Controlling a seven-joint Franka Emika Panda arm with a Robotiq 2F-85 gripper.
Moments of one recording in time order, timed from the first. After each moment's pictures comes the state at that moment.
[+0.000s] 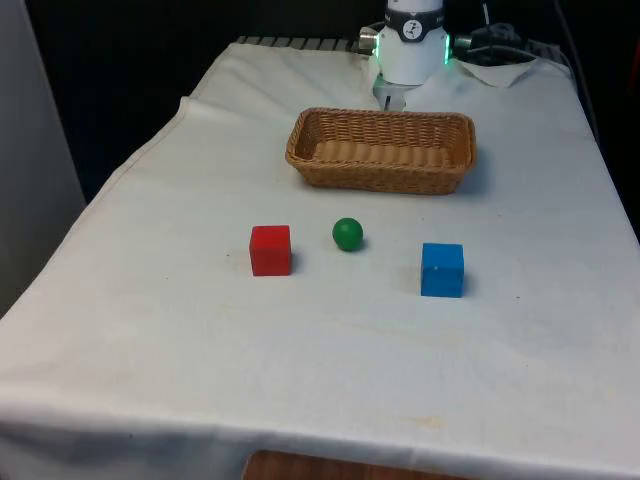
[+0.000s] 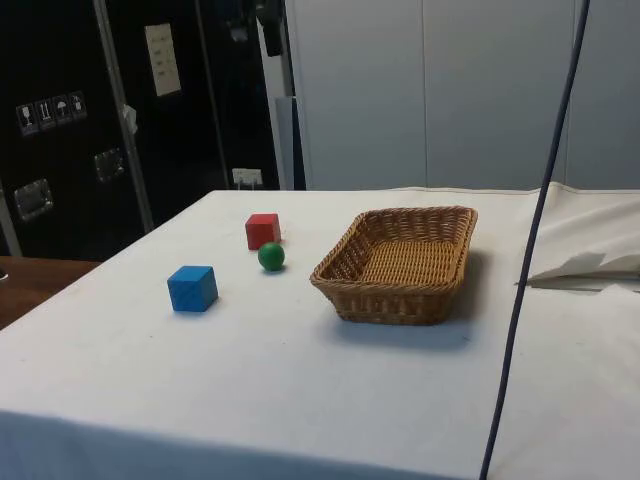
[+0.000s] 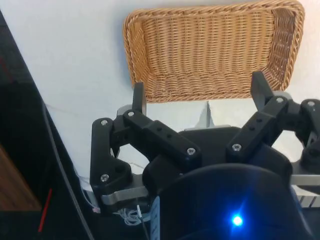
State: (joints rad) arm 0.27 0.05 -0.27 -1.86 0.04 1.85 -0.05
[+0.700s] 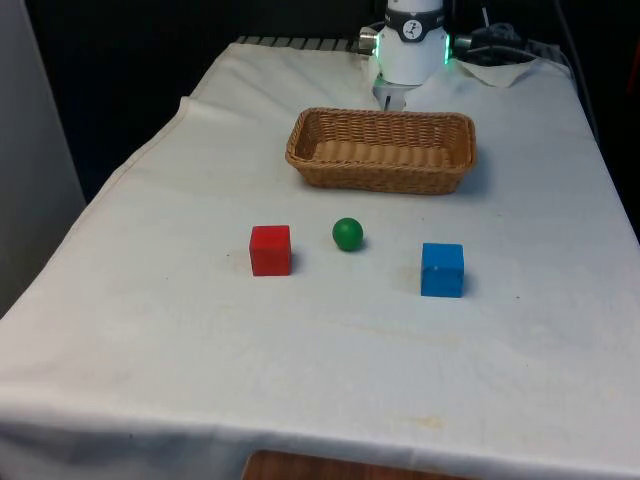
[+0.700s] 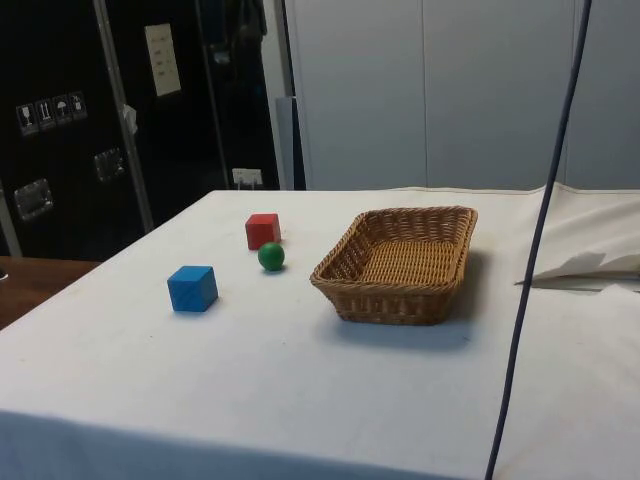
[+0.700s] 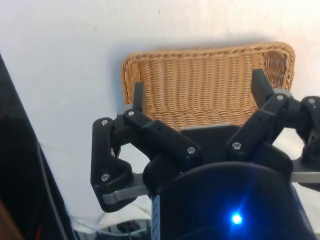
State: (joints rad) arm 0.27 0.08 -0.26 -1.91 0.01 2.03 -0.06
